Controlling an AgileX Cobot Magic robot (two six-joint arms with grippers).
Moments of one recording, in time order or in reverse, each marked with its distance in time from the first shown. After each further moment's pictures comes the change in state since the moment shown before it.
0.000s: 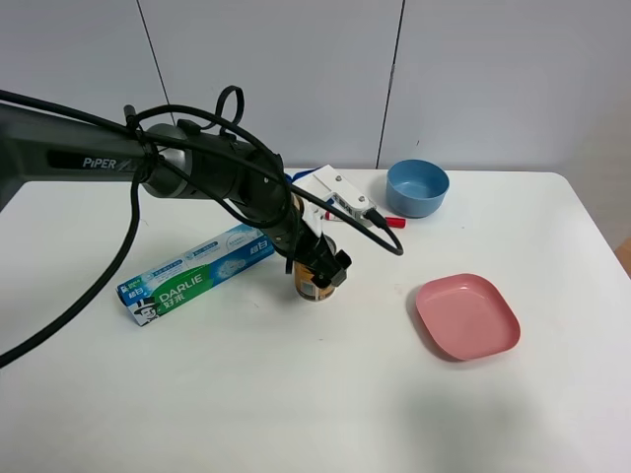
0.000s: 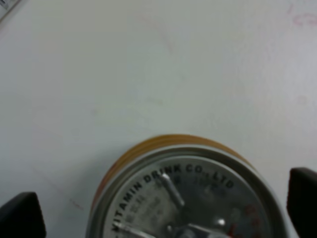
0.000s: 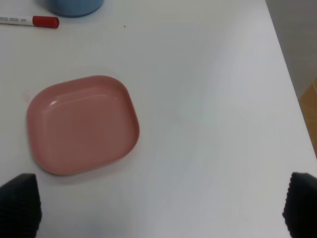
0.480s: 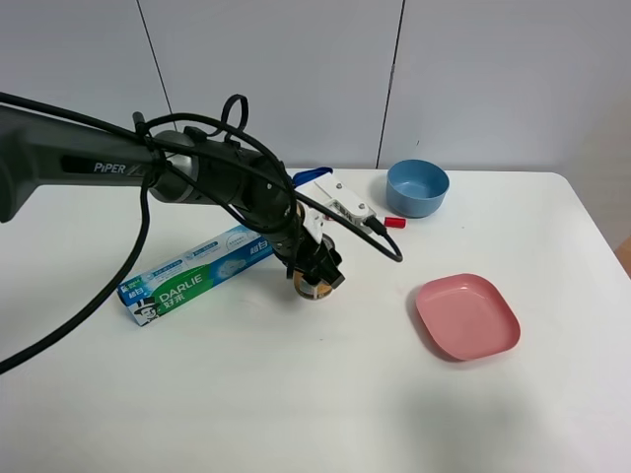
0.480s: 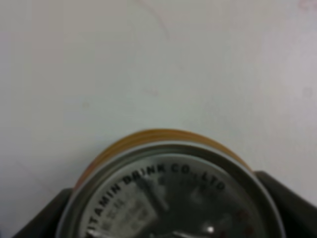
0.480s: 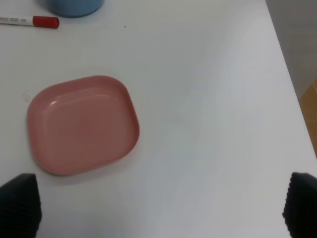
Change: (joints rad) left arm 0.000 0.022 0.000 -0.003 0.000 0.000; right arm 0.000 0.000 0.000 0.000 0.000 0.000
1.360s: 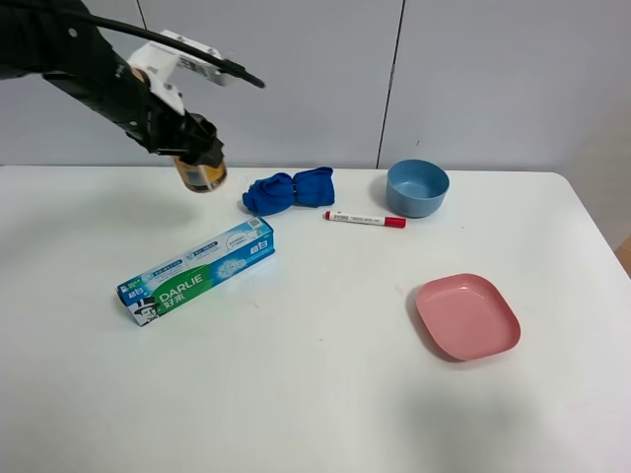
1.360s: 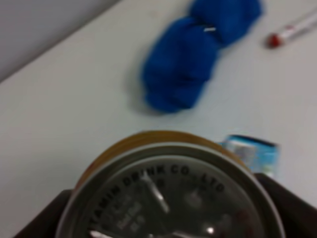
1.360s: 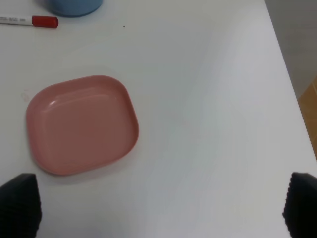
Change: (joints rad) left arm 0.410 -0.355 0.000 0.037 0.160 -0.011; right arm 0.000 0.000 0.000 -0.002 0.000 0.000
